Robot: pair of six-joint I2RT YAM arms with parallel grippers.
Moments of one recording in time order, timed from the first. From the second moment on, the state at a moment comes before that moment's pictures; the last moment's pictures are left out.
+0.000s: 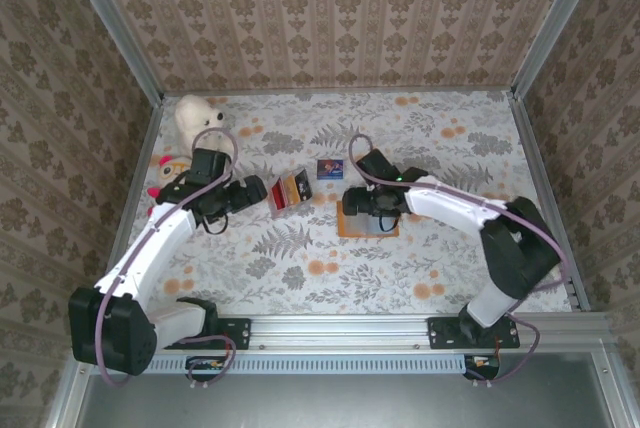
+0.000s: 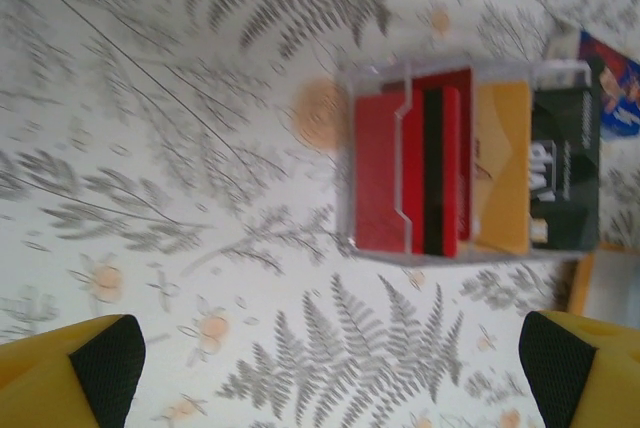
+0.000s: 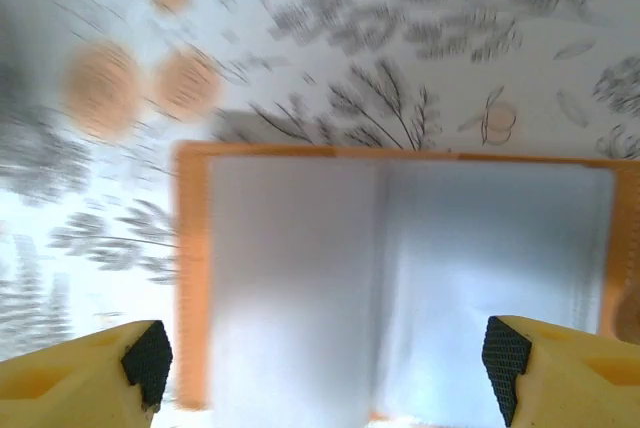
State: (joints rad) left arm -0.28 1.15 0.89 -0.74 0.09 -0.59; right arm 0.61 1.59 1.06 -0.55 0.03 0.60
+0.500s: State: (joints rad) left arm -0.25 0.98 0.91 -0.64 -0.28 -0.39; right arm 0.43 1.04 0.89 -0.50 0.51 0.50
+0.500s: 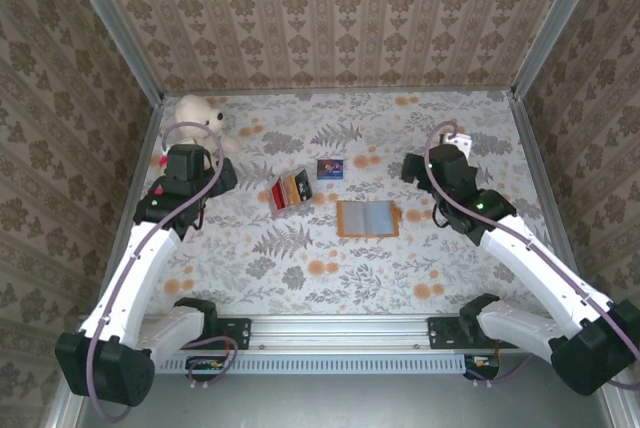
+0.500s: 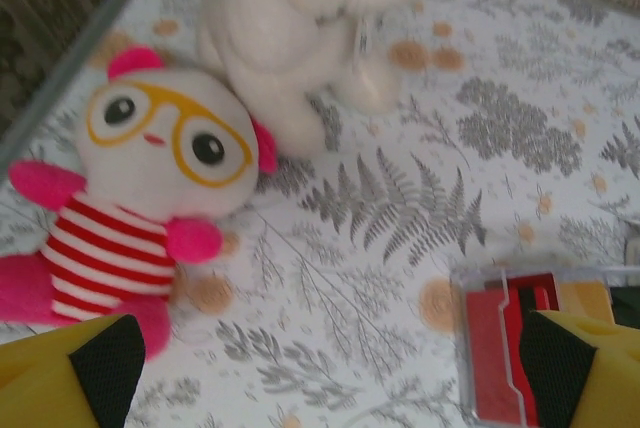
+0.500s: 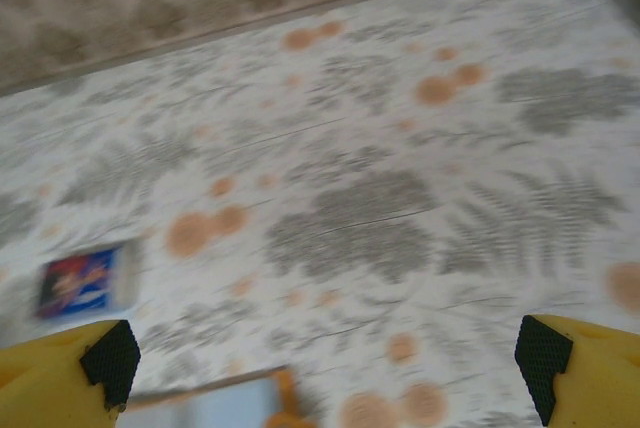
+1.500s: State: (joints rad) left arm -0.05 1.12 0.26 0.41 -0.15 0.02; right arm 0.14 1.23 0.34 0.47 0.49 0.05
